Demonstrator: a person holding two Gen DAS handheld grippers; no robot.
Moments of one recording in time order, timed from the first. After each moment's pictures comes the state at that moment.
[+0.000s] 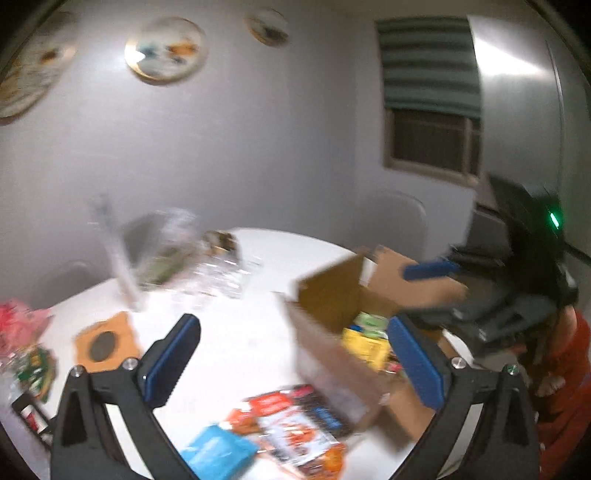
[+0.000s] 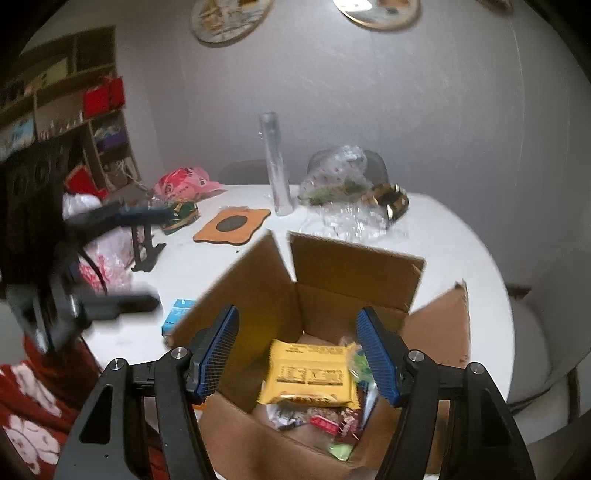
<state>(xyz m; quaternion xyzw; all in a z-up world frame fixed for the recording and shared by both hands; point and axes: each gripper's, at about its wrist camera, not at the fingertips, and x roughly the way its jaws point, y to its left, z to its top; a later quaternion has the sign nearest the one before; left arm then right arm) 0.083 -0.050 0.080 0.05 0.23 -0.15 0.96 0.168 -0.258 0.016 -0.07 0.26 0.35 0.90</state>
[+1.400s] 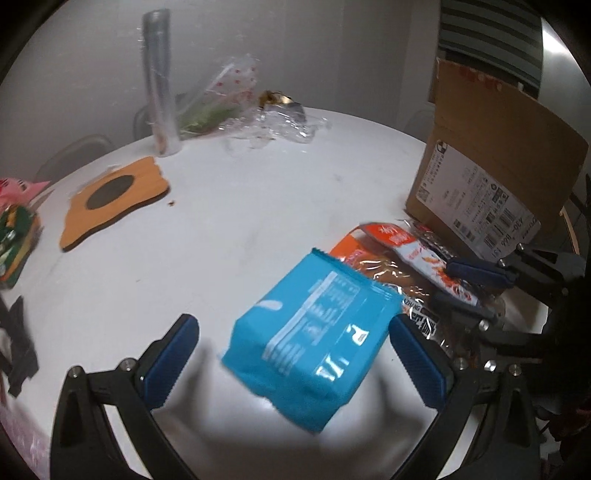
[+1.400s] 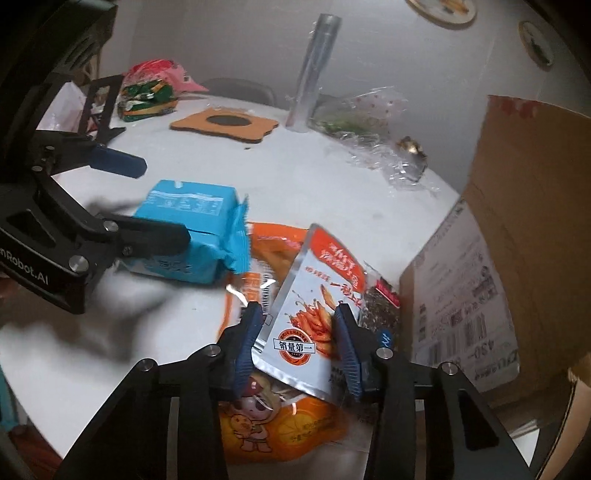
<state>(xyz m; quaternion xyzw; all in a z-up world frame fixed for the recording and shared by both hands) 0.116 0.064 -0.127 0.03 0.40 -0.12 0.91 0.135 -0.059 -0.147 -0.21 0.30 0.20 0.91</state>
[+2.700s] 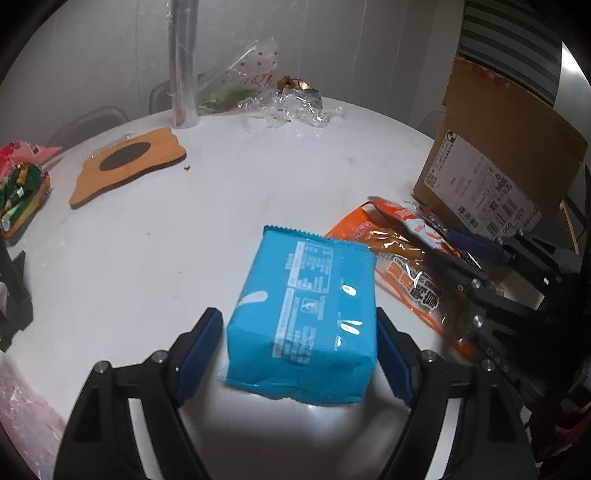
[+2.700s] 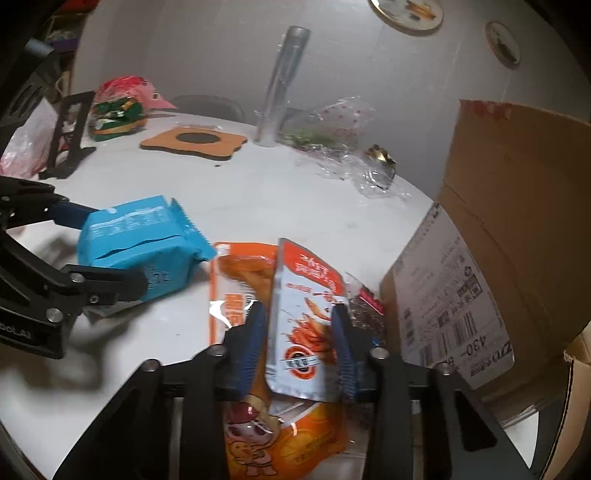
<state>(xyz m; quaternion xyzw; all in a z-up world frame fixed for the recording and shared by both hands) 0.096 0.078 -0.138 -0.02 0.42 -0.09 0.90 0.141 -0.058 -0.144 -0.19 0.27 0.15 0.93</state>
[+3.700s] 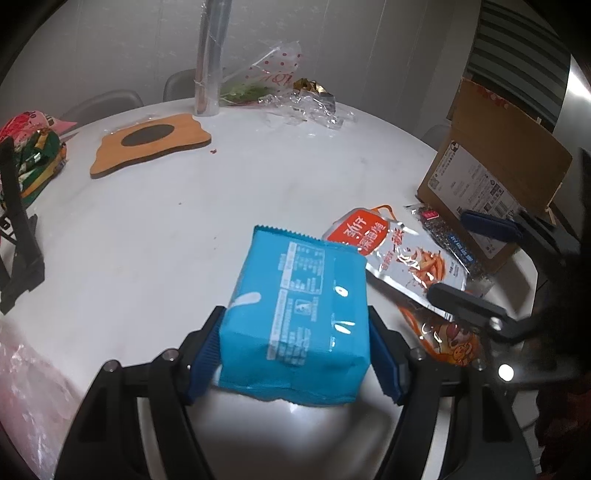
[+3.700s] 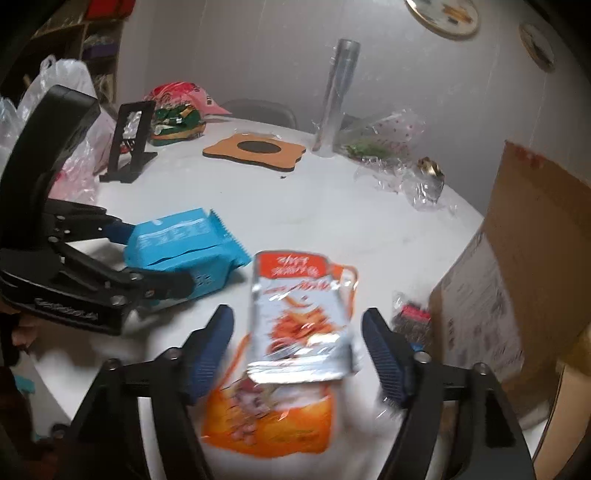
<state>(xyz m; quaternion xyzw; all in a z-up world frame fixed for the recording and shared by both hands) 0.070 0.103 -0.138 -0.06 0.41 -0.09 0.90 0.114 -0.038 -0.123 -0.20 0.28 0.26 0.90</state>
